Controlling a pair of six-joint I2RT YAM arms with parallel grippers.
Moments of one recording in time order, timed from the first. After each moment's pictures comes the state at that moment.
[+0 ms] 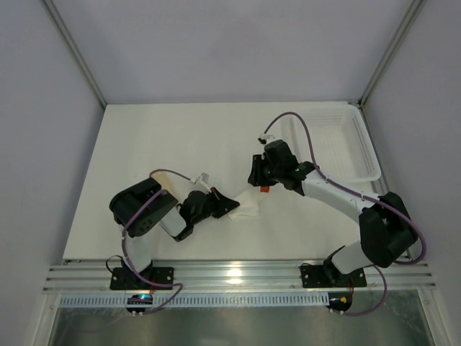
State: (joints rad) left arm -0.75 1.89 0.37 1.16 0.09 -1.16; right arm 0.60 1.47 0.96 -0.26 -0.06 0.47
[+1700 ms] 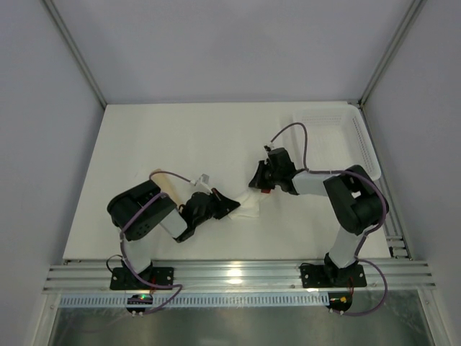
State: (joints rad) left arm -0.79 1.85 0.38 1.09 0.00 -1.19; right arm 0.47 1.79 0.83 0.18 -0.27 0.63
